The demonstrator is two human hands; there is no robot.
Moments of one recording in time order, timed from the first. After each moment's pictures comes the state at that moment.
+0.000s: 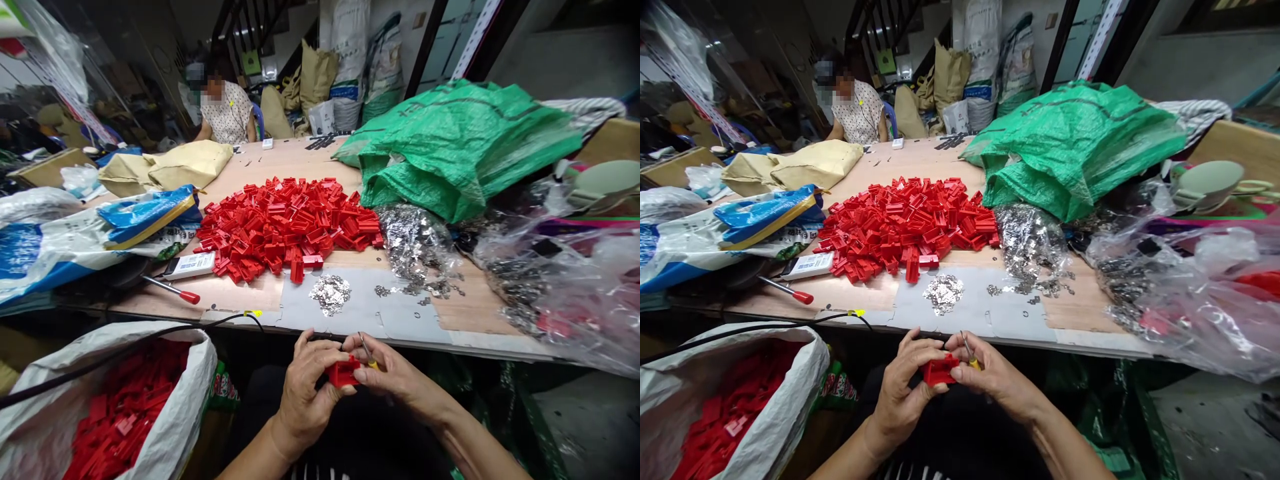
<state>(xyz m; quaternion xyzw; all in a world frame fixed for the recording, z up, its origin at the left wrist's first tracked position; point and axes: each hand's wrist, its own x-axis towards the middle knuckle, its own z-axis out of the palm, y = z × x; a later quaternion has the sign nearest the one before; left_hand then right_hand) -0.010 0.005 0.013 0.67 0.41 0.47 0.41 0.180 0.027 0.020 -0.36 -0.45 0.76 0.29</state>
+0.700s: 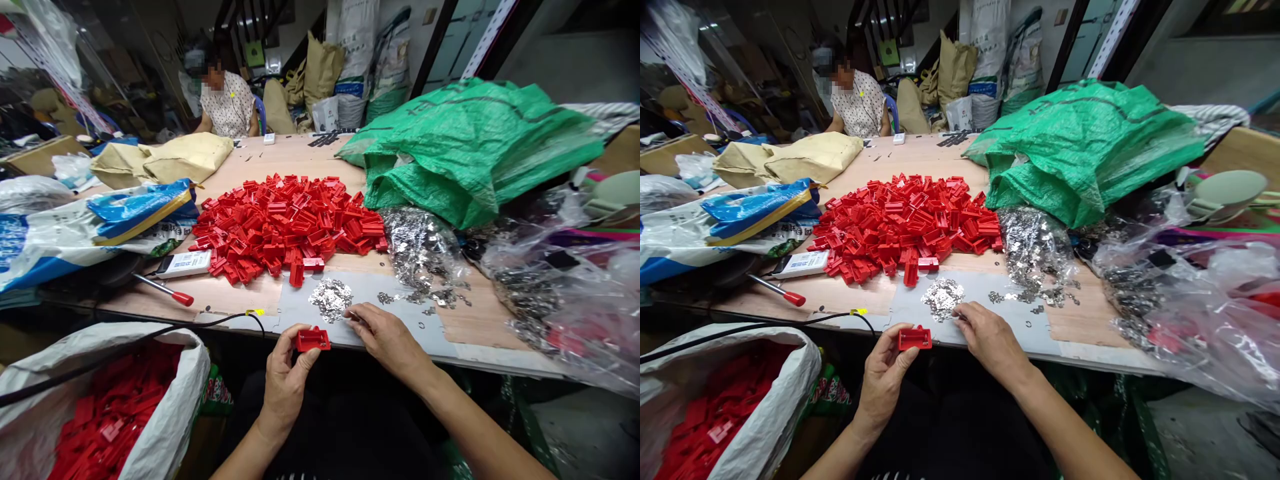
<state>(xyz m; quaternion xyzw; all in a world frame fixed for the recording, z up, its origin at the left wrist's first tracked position) -0.018 0.022 -0.005 0.45 0.52 0.53 0.49 0.184 0.088 0.008 -0.52 -0.78 0.25 0.22</state>
